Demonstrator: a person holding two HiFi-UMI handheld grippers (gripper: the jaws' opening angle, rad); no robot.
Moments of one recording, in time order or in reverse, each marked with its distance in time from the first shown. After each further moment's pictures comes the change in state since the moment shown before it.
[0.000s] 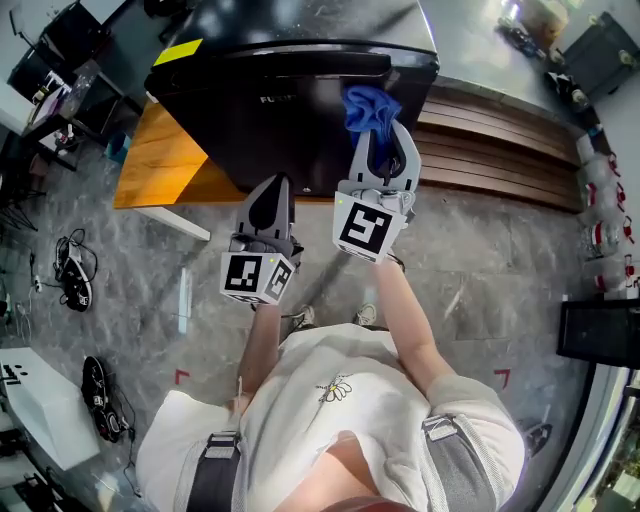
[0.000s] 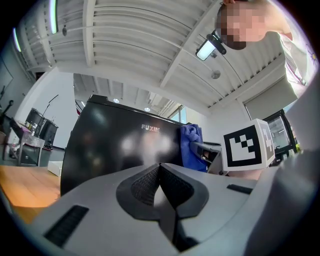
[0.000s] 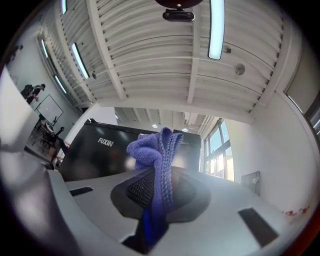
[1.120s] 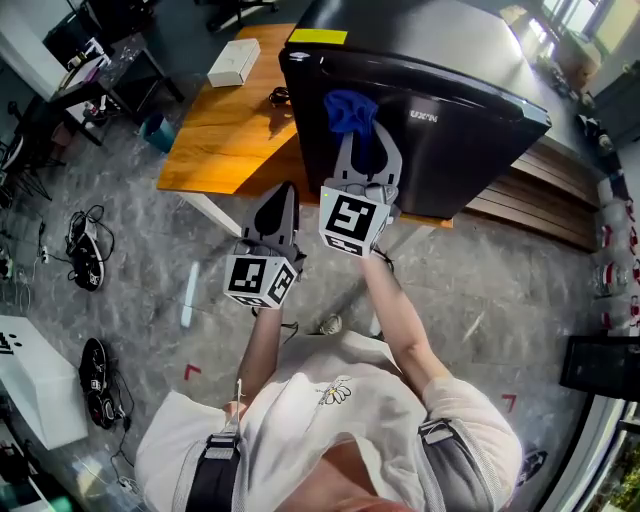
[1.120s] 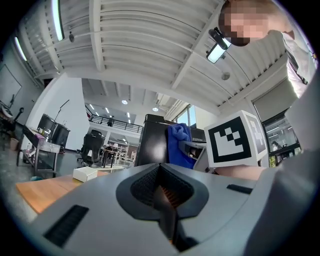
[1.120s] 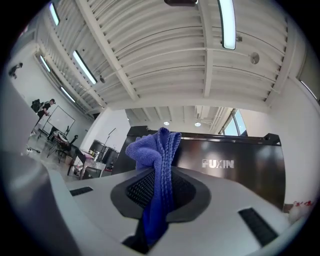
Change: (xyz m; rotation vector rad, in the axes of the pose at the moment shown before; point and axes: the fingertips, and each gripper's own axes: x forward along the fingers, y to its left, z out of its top) left arm -0.098 0.172 0.036 0.003 0.007 0.105; right arm 0.035 0.232 0.043 0.089 0.094 0.161
